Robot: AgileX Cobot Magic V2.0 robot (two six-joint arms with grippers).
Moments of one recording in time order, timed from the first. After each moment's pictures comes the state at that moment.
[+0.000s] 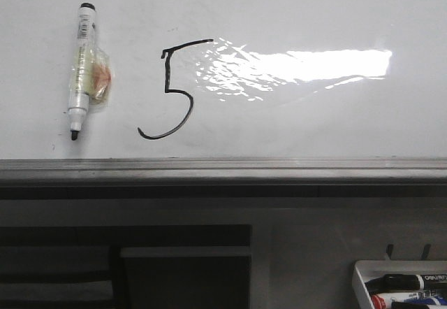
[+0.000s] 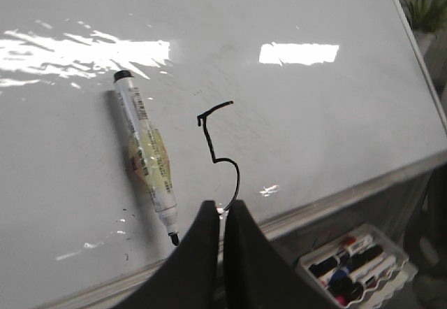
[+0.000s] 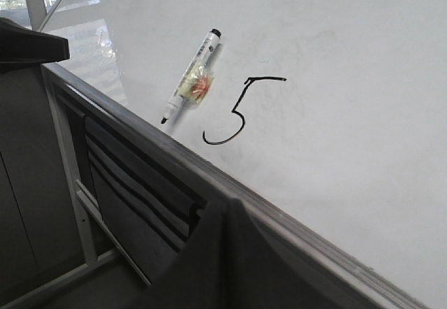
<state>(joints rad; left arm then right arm) -0.60 0.39 -0.09 0.38 -0.20 -0.65 0.75 0.15 -0.18 0.07 0.16 -0.13</state>
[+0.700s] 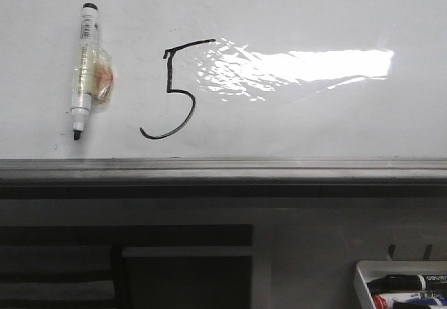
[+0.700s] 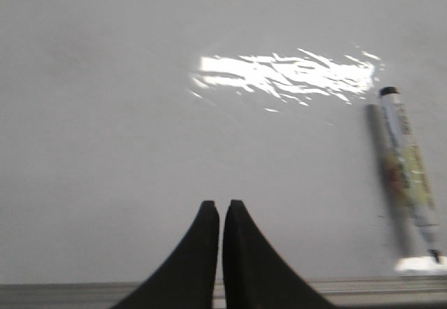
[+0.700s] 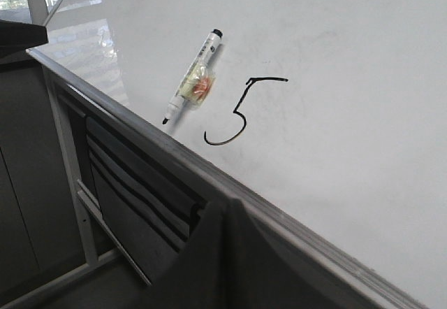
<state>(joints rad) -0.12 0.05 -0.09 -0.01 0.15 -0.08 0.75 0.15 -0.18 0.07 0.16 -0.14</state>
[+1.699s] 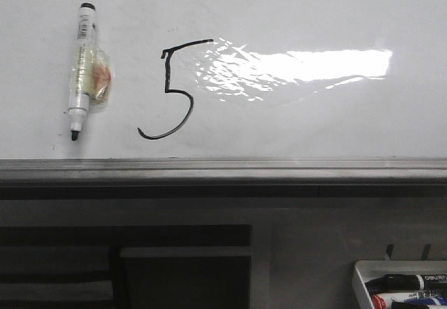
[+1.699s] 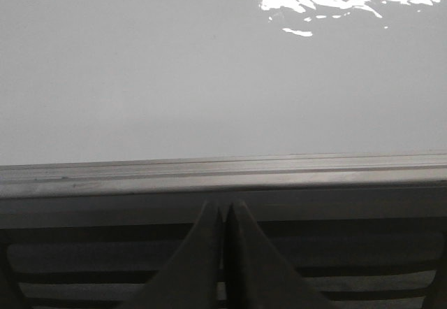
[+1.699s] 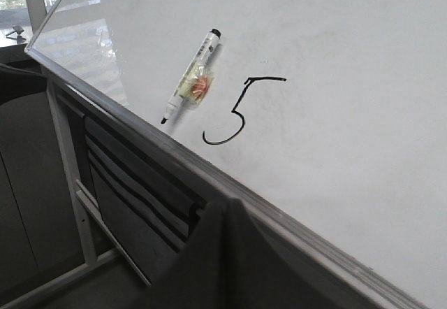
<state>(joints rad) 0.00 -0.01 0.00 -0.05 0.33 0.07 0.75 0.15 -0.18 0.07 0.16 -0.14</state>
